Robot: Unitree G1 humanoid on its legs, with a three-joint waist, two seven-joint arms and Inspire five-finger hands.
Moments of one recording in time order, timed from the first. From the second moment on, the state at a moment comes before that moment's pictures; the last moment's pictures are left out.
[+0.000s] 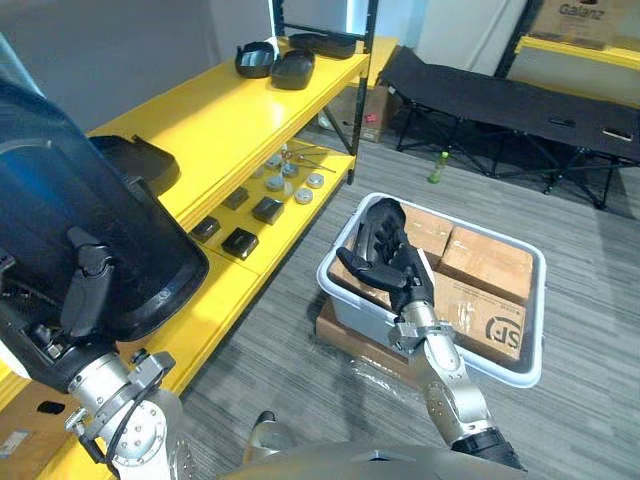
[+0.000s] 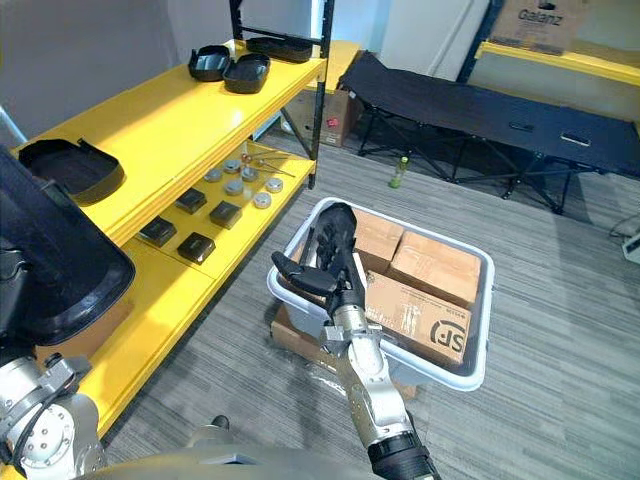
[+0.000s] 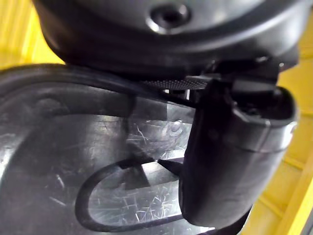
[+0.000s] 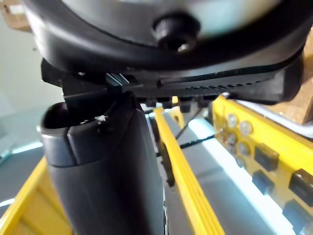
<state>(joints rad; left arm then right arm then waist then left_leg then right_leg) 0.46 -0.08 0.26 -0.48 -0.16 -0.42 0.51 0.05 -0.08 0.25 0.08 0.36 -0.12 -0.08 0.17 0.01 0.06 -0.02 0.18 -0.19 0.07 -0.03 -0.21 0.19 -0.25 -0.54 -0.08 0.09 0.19</state>
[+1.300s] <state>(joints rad) 0.38 0.04 -0.02 -0.39 -0.51 -0.48 0.03 -0.03 -0.15 0.43 0.03 0.36 -0.29 0.14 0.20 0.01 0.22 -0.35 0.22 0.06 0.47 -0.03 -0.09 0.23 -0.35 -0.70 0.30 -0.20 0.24</state>
